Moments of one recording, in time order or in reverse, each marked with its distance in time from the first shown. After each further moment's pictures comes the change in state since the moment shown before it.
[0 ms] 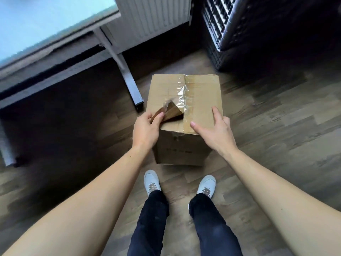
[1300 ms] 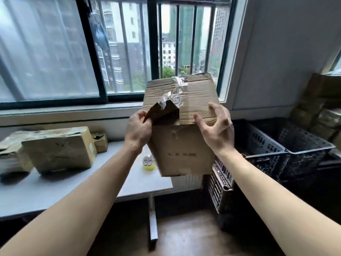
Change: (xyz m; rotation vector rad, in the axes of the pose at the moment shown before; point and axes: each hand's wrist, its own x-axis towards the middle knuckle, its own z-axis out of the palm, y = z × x) left_hand -0.226 0.379 -0.374 -0.440 0.553 0.697; right_hand -0.298 -0.390 -0.291 0.244 0.716 -1.167
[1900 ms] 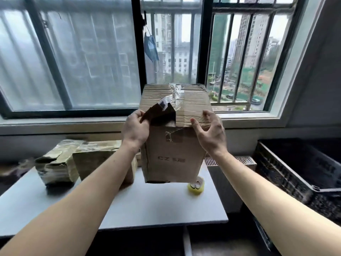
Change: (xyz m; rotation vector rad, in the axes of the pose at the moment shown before) left_hand 0.155 -0.079 -0.202 0.257 0.222 0.067; right_hand 0.035 -0.116 0.248 0.180 -0.176 0.006
